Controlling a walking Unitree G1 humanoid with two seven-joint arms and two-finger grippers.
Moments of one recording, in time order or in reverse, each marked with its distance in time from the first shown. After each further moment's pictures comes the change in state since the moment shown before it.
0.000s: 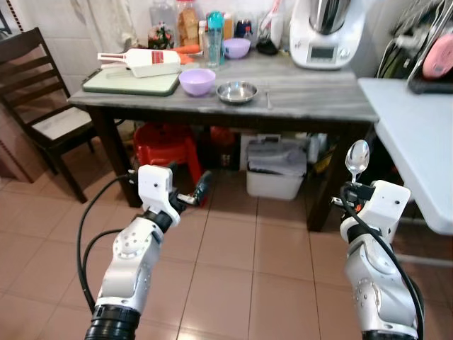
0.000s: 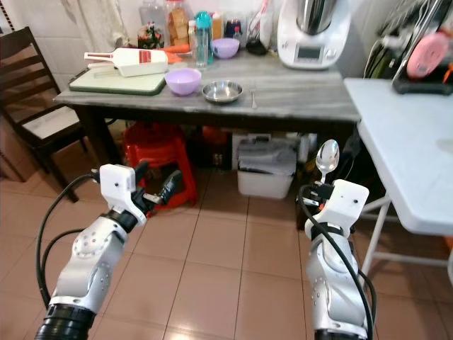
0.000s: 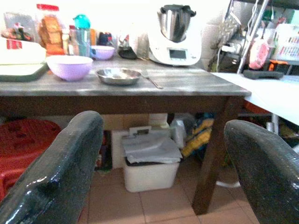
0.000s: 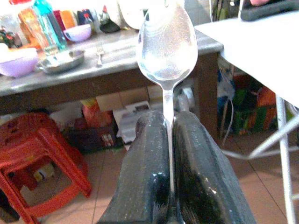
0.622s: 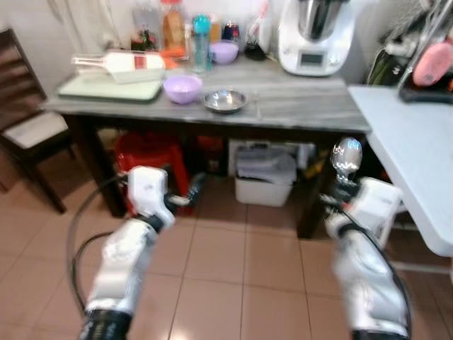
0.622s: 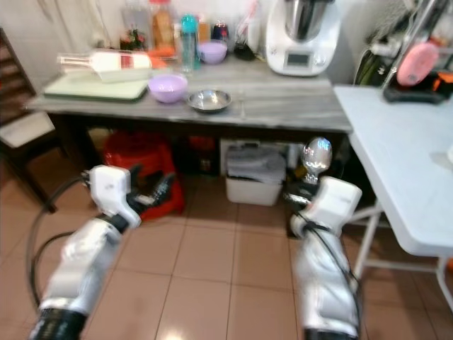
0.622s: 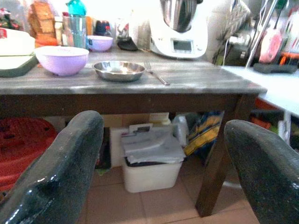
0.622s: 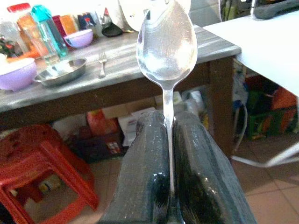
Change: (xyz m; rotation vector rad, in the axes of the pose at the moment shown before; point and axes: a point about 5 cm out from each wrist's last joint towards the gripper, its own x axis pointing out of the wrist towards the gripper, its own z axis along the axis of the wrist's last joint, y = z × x) left arm -0.007 0.011 -0.002 0.005 0.018 0.025; right arm 0.000 0.020 0.000 0.034 0.001 0.056
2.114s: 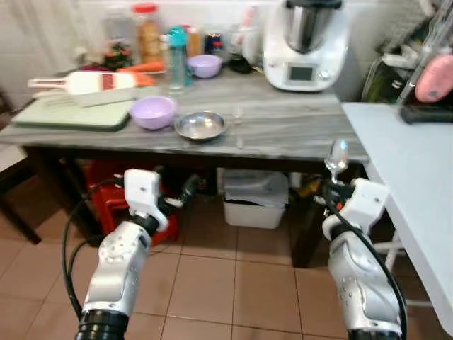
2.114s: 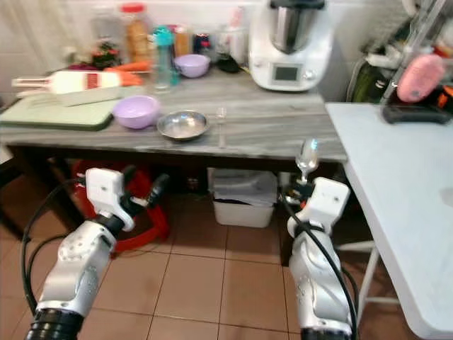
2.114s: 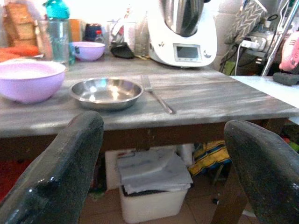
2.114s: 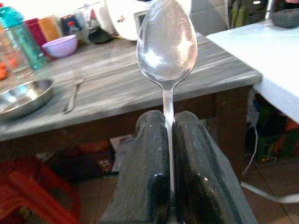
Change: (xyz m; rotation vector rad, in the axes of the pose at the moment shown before) left arm -0.001 0.000 -0.002 -0.005 0.004 -0.004; right arm 0.000 -0.002 -0.004 -0.014 0.017 -0.001
